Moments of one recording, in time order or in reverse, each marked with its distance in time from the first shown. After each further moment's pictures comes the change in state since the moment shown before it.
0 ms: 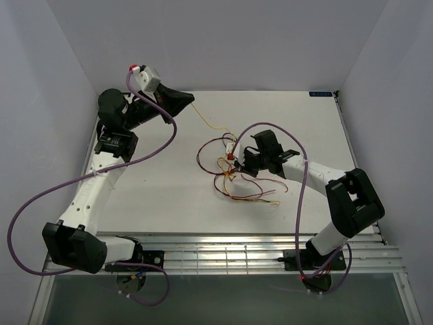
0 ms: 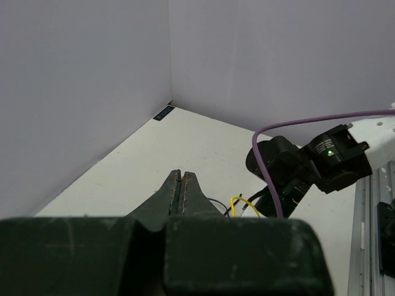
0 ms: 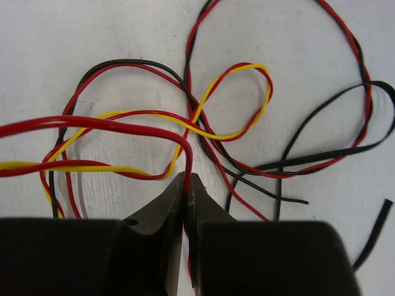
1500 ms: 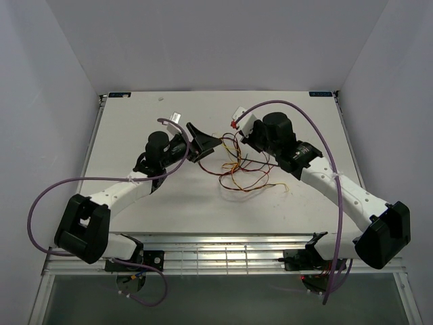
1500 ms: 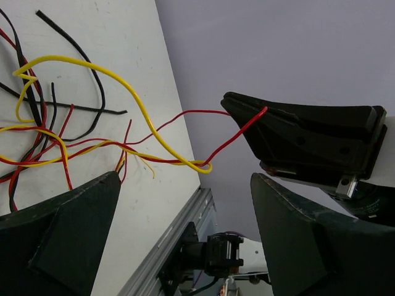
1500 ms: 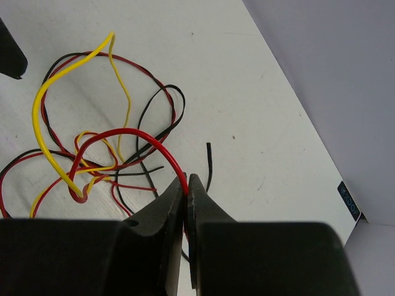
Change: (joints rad) left arm -0.212 0.073 -0.553 0.262 -0.376 -0.925; right arm 0.109 -0.288 0.212 -0.098 0.581 0.229
